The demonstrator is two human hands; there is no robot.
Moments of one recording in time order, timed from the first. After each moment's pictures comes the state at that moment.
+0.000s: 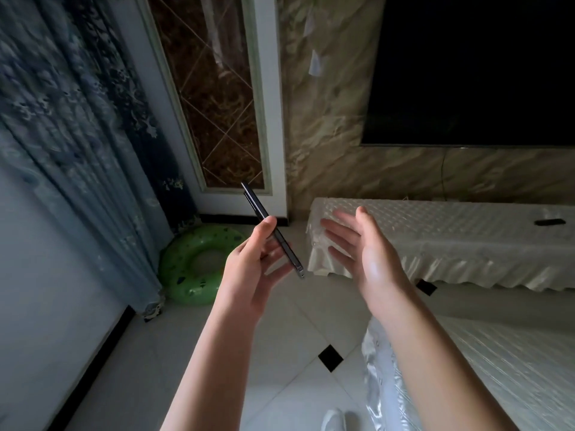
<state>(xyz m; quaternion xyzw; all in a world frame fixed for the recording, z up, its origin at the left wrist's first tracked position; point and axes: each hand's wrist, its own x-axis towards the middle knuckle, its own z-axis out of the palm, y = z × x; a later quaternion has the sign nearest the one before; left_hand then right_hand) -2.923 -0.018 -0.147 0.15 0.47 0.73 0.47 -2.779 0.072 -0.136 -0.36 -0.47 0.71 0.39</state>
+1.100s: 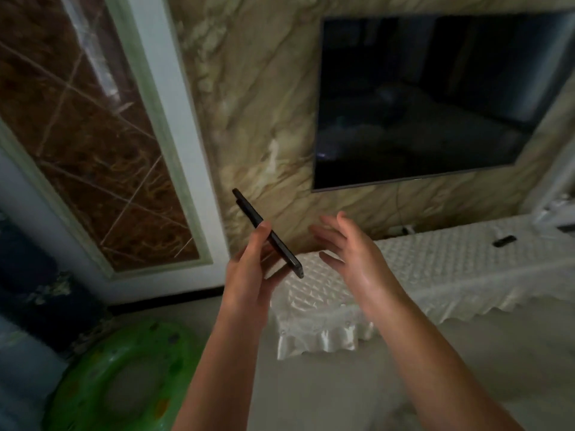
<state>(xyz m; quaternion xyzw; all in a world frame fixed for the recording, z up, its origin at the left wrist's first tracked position) -3.097 0.437 -0.142 0.22 0.47 0.66 0.54 -2.947 0.460 -0.098 -0.44 -0.46 0.63 0.44</state>
